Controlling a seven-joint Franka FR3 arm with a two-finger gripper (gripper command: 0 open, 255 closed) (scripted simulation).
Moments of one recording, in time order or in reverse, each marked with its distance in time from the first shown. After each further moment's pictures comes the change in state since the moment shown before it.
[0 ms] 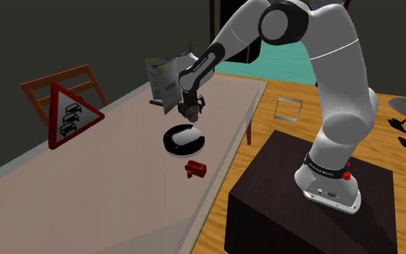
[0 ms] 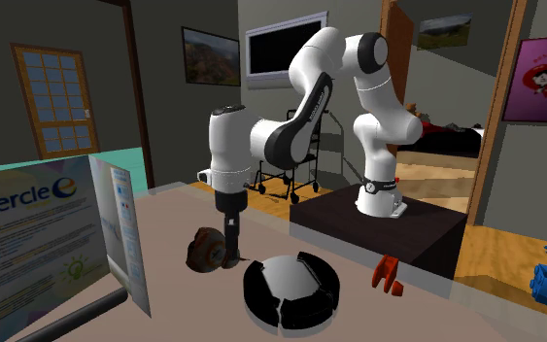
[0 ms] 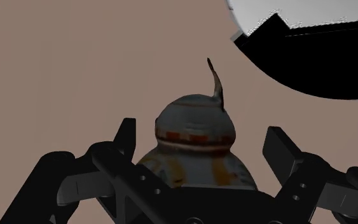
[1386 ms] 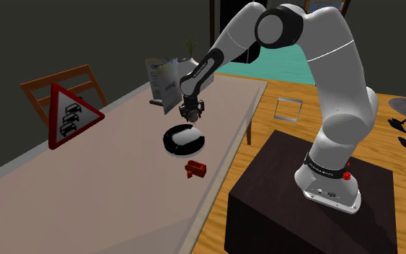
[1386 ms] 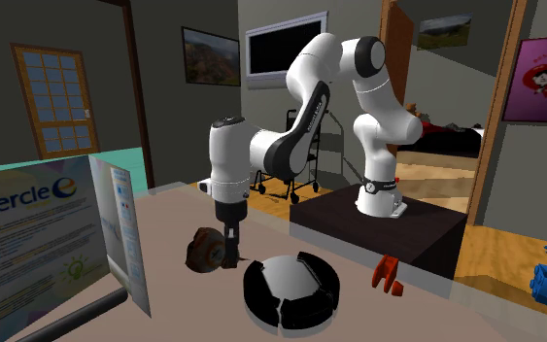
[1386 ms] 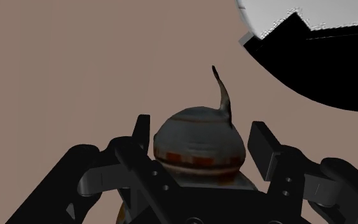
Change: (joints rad) arm -0.001 0.044 -0.005 0.001 -0.006 0.043 0.002
